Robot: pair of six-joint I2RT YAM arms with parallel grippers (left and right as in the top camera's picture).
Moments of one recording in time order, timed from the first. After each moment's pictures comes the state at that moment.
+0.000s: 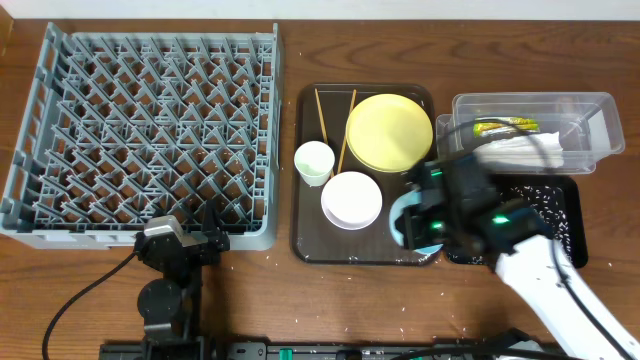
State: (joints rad) left arm 0.07 0.01 0.03 -0.14 -0.03 -0.20; right arm 0.44 1.21 0.88 -0.81 -0.34 0.31
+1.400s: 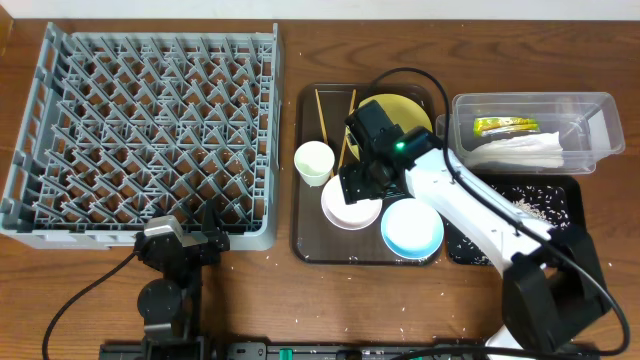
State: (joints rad) left arm 0.07 0.01 0.03 -0.14 -0.03 -0.20; right arm 0.59 1.79 1.33 -0.86 -0.09 0.41
